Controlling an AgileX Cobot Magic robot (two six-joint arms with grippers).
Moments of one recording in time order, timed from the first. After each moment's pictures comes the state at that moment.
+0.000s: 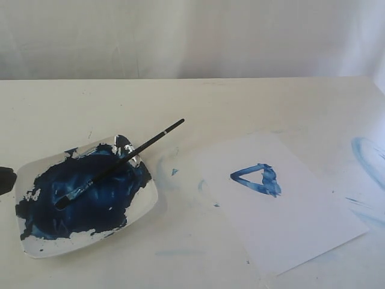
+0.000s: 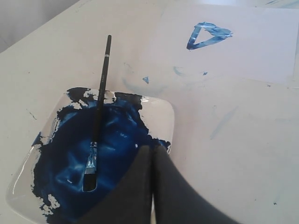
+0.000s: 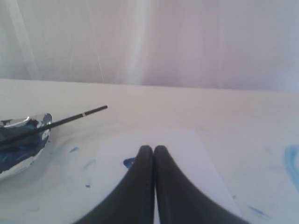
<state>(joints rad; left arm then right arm) -0.42 0.57 -0.56 -0.42 0.67 0.68 0.48 0.01 0.00 -0.07 0.14 0.11</state>
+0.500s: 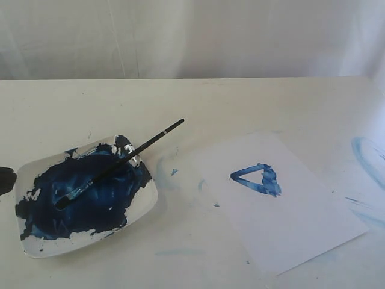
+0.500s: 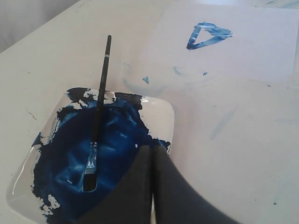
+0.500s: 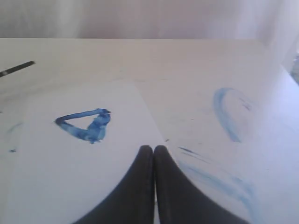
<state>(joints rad) -0.42 0.57 -0.56 -0.42 0.66 0.68 0.30 0.01 0.00 -0.17 0.33 0.16</state>
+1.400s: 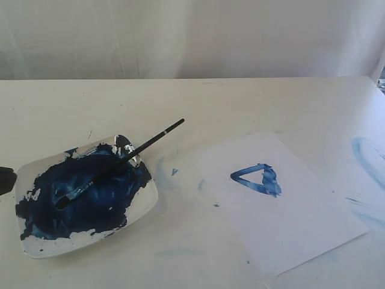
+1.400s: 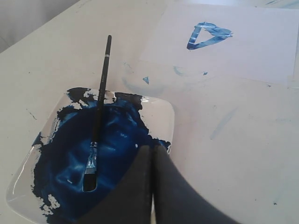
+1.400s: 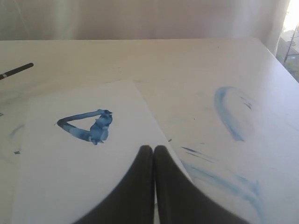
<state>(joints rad) -0.42 0.57 -0.56 -0.42 0.66 0.68 0.23 0.01 0.00 0.00 0.33 -0.01</state>
